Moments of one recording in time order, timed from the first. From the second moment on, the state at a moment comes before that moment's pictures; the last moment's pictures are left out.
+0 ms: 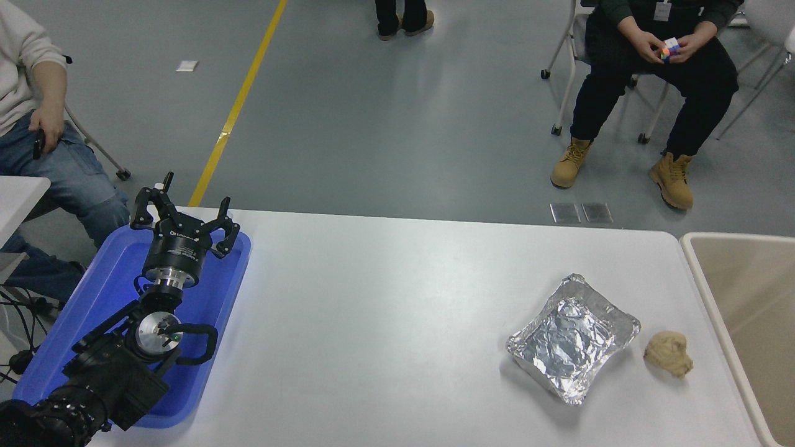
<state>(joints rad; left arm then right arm) -0.62 0.18 -0.87 -0.41 -0.09 -0.58 -0.50 0.95 -0.59 -1.40 0.49 0.29 -0.15 0.10</state>
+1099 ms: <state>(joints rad) -0.62 0.18 -0.87 -0.41 -0.09 -0.58 -0.50 0.79 -0.53 -1.17 0.40 0.20 -0.21 0.07</state>
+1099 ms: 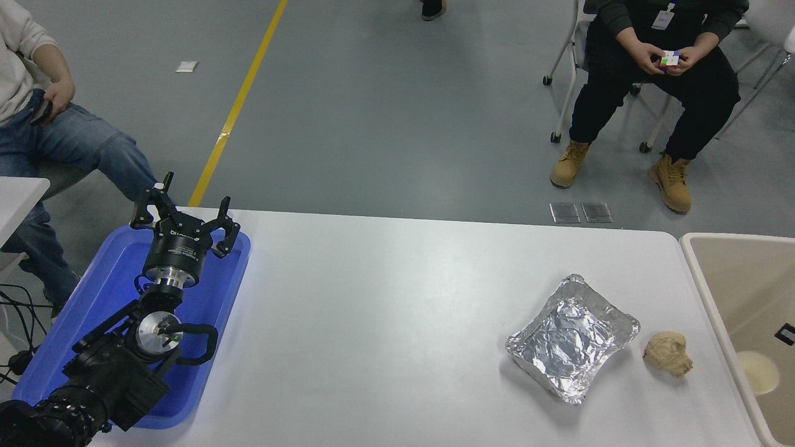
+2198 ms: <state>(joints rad) -0.62 0.18 -0.87 -0.41 -0.09 -0.58 -0.50 1.79 -0.38 -1.21 0.79 -0.23 0.26 0.07</state>
